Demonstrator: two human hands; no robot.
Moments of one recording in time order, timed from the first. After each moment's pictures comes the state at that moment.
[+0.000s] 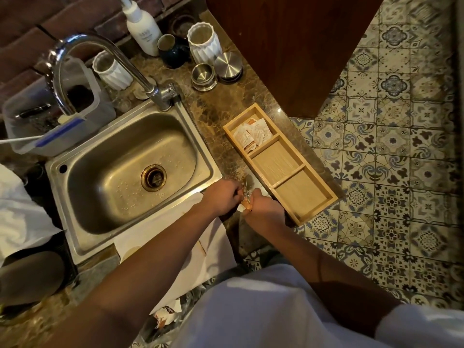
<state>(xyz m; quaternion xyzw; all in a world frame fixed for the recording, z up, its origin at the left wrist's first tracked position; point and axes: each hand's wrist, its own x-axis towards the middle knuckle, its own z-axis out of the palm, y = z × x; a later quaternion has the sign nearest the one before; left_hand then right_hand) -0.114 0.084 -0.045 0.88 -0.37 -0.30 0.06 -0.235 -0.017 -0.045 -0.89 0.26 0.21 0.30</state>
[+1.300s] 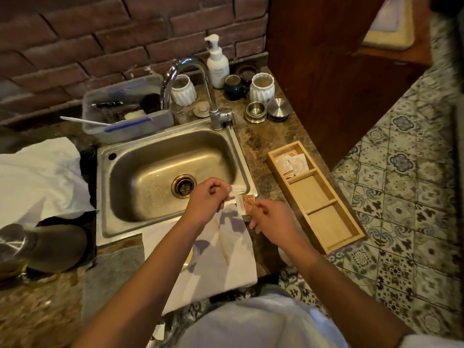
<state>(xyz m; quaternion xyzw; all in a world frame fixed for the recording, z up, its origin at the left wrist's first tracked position) -0.117 0.206 0.068 0.78 0.01 -0.23 0.59 -0.209 0.039 0.054 -0.85 0.18 0.10 0.48</state>
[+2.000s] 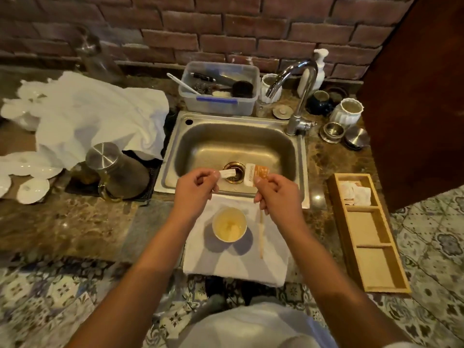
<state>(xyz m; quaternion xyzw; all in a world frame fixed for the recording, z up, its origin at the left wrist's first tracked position) -0.169 0.360 0.102 0.75 0.16 0.01 0.64 -0.168 0.164 0.103 -0.78 0.09 0.06 0.61</state>
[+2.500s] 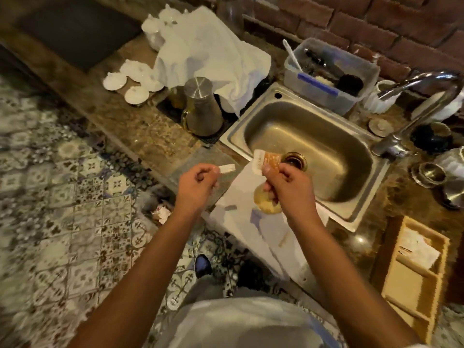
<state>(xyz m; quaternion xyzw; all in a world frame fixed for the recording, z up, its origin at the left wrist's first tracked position) -0.300 0.386 0.079 0.65 0.40 0.17 0.63 -0.192 0.216 0.112 -0.73 -0.09 0.25 0.63</state>
